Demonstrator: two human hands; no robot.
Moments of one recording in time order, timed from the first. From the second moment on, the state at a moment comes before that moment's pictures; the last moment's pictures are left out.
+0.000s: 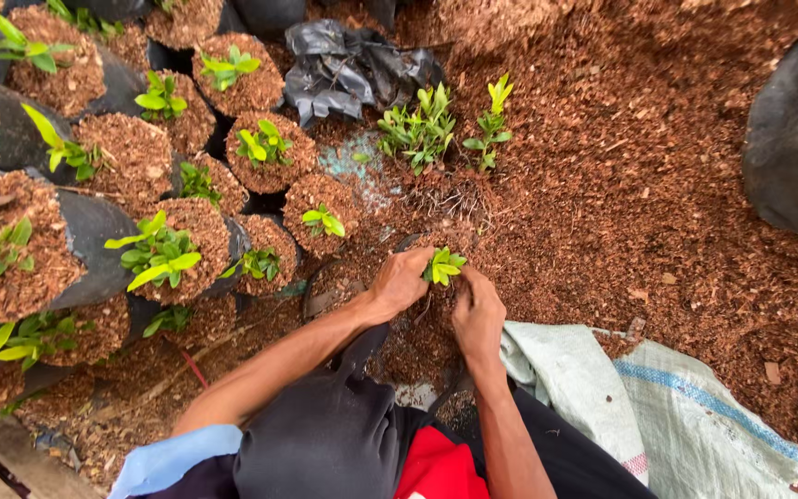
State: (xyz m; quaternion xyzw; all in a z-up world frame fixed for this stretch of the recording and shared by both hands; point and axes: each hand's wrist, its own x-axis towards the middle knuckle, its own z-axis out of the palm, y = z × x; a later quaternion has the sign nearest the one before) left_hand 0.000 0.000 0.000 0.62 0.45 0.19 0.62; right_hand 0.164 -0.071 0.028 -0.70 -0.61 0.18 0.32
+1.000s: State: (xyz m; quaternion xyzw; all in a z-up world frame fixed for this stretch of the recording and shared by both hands) left_hand 0.011 -0.004 -0.017 0.76 0.42 0.19 0.46; right_hand 0.222 -0.031 -0.029 -0.72 -0.40 0.53 0.20
